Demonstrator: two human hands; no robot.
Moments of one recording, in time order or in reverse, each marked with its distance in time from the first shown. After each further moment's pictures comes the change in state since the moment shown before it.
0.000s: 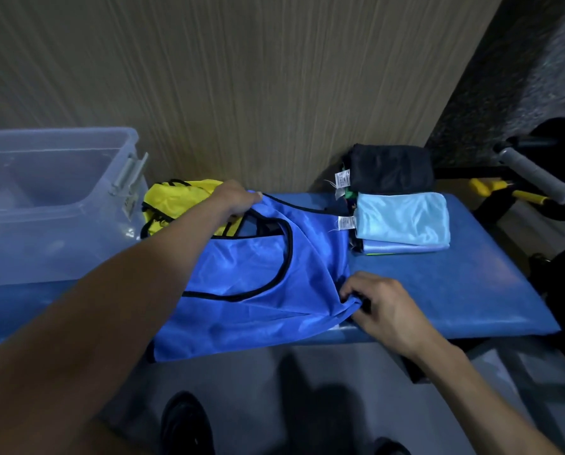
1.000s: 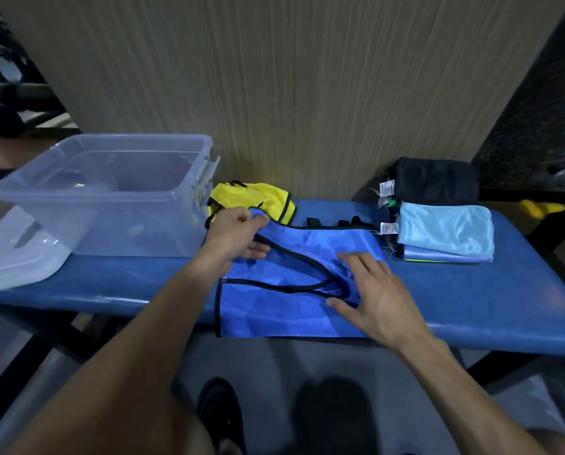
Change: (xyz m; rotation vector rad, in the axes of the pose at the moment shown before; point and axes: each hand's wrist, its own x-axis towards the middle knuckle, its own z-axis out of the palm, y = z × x) left_hand -0.142 -0.066 -0.038 -0.649 0.166 0.019; right_hand 0.024 -0.074 0.027 -0.283 -0.093 0.138
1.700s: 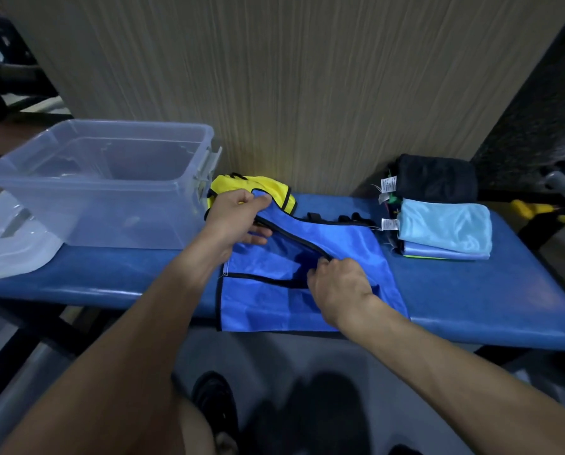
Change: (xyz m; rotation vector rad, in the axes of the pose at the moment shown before) left_hand -0.001 0.011 -0.007 -0.110 -0.047 0.048; right_hand 0.043 -0.081 0.001 -0.886 -0.428 -0.116
